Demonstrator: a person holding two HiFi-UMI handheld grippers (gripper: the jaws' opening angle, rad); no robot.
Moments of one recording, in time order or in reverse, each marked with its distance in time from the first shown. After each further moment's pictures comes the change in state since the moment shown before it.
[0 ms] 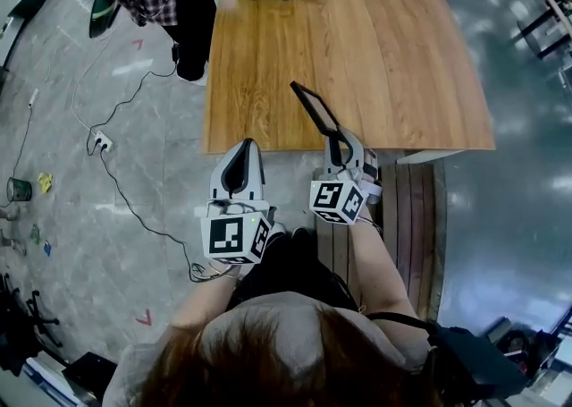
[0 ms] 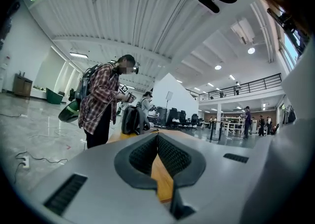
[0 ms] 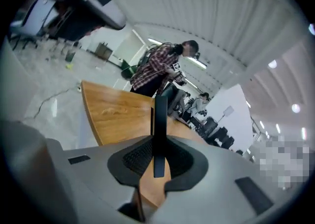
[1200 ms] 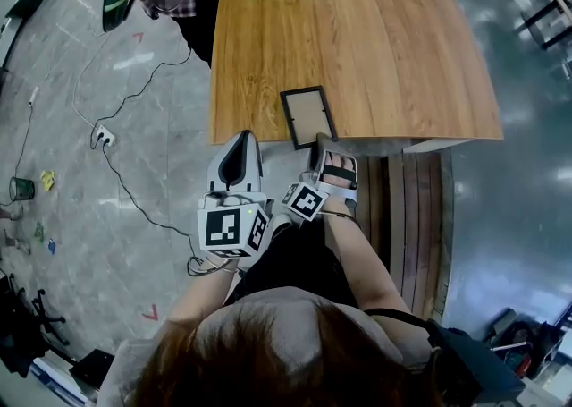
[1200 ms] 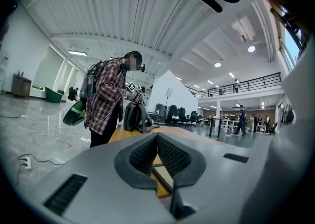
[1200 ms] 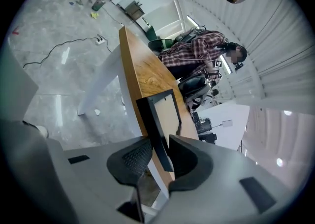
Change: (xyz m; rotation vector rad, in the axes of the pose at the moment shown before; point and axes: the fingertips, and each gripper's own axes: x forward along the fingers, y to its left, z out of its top) left arm -0.006 0.022 -0.010 0.002 0.037 -0.007; right arm 0.021 0.107 -0.041 -0.436 0.269 -0.046
